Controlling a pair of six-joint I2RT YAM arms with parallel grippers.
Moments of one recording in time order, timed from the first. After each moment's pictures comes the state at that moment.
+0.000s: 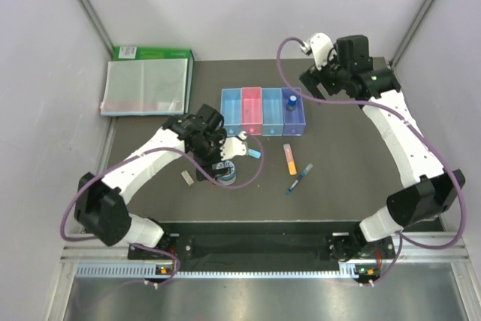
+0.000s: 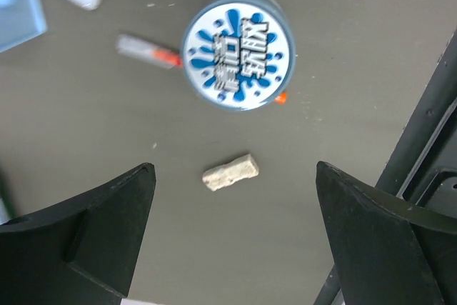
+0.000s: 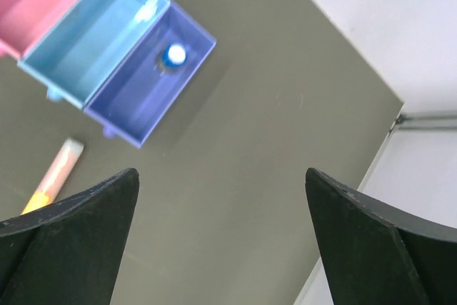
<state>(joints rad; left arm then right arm) -0.58 1.39 1.17 -1.02 0.18 0.83 0.33 1.53 1.71 -0.79 0.00 -0.50</state>
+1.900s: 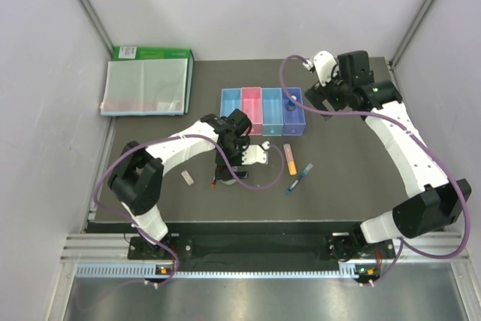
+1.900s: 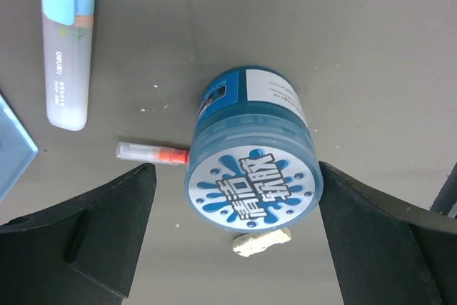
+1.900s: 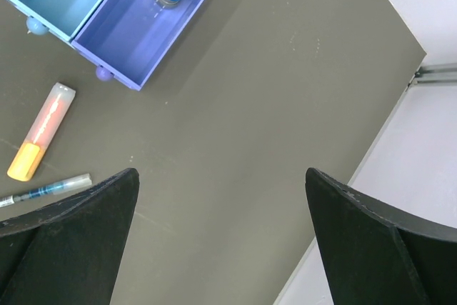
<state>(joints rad) -0.71 1.72 1.26 -0.92 0.15 0.90 0.31 1.43 1.53 -0.83 0.06 -0.51</state>
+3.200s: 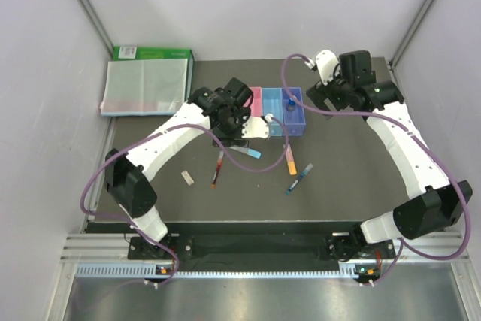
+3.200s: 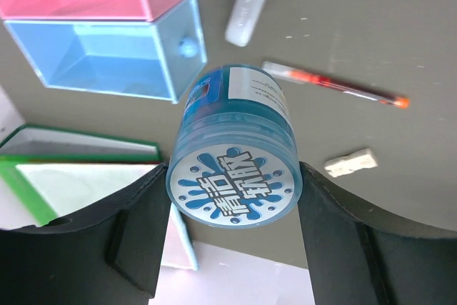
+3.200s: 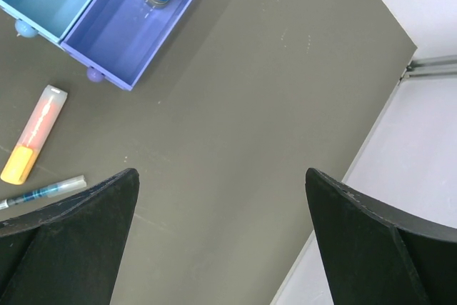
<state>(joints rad) -0.71 1.69 1.65 -1.15 -0.04 0.97 0.31 1.42 1.52 -0.83 0.08 -0.50</state>
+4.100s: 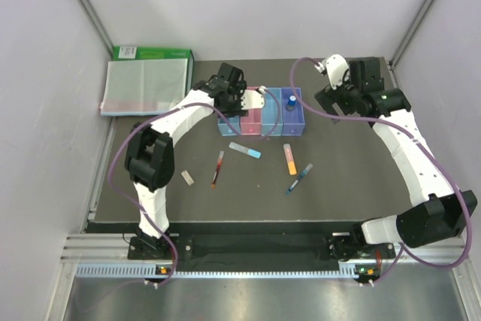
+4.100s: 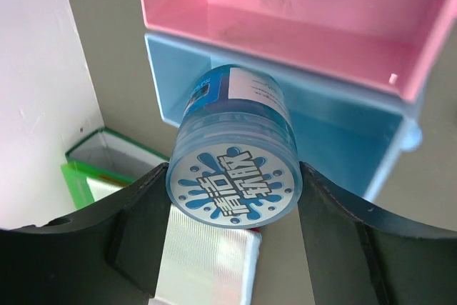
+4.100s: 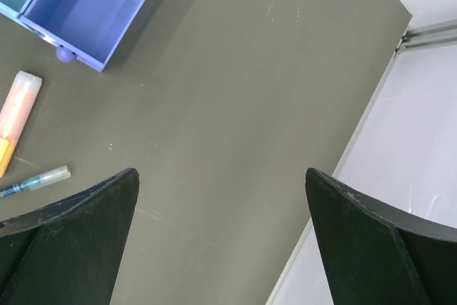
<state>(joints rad) -0.50 1.94 1.66 -0.61 -0.06 1.10 0.25 1.35 1.43 -0.79 0.08 -0.50</state>
